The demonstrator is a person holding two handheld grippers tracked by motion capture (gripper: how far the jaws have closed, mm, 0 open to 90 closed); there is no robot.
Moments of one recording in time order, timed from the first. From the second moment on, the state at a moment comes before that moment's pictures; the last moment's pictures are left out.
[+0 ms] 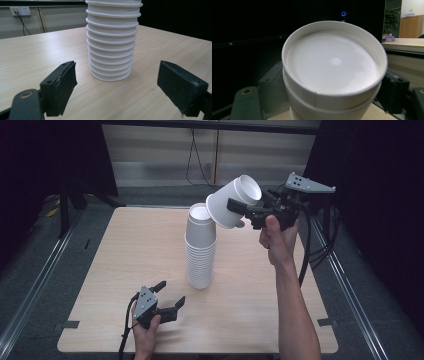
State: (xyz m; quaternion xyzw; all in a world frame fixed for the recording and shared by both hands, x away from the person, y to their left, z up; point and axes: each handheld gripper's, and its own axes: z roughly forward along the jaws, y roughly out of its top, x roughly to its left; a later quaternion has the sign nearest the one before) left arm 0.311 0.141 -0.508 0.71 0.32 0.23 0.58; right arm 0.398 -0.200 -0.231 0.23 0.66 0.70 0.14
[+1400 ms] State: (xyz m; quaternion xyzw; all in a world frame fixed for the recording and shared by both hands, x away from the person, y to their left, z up) left arm 0.320 0.144 -0.508 0.71 0.33 0.18 0.60; right arm 0.358 -0.224 -0.279 0.24 0.67 0.69 0.14
